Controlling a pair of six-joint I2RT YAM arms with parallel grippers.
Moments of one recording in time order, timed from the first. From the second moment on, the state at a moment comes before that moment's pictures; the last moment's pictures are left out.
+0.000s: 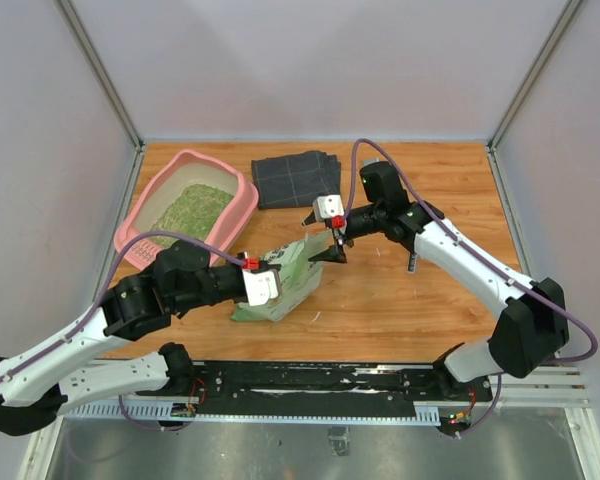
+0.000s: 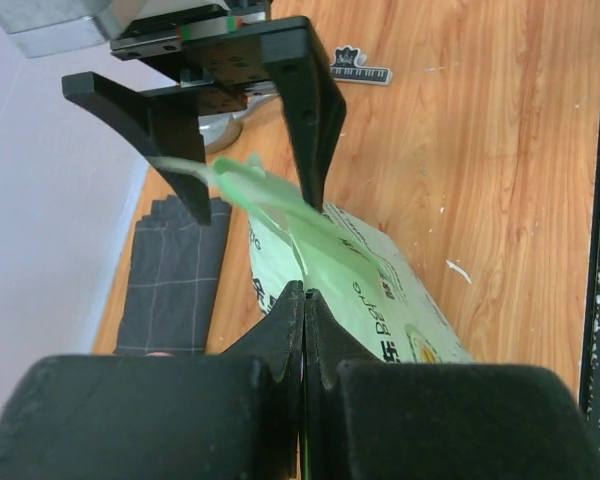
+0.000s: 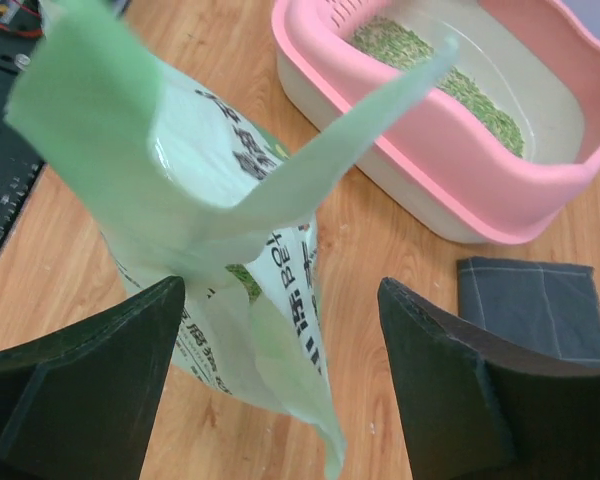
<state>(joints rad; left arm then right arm) -1.05 0.75 1.00 -0.54 0.06 0.60 0.59 1.43 1.20 -0.40 -0.96 -0.88</state>
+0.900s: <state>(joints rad) -1.05 0.75 1.01 -0.56 0.09 0.62 0.64 1.45 1.15 -0.45 -1.05 -0.89</state>
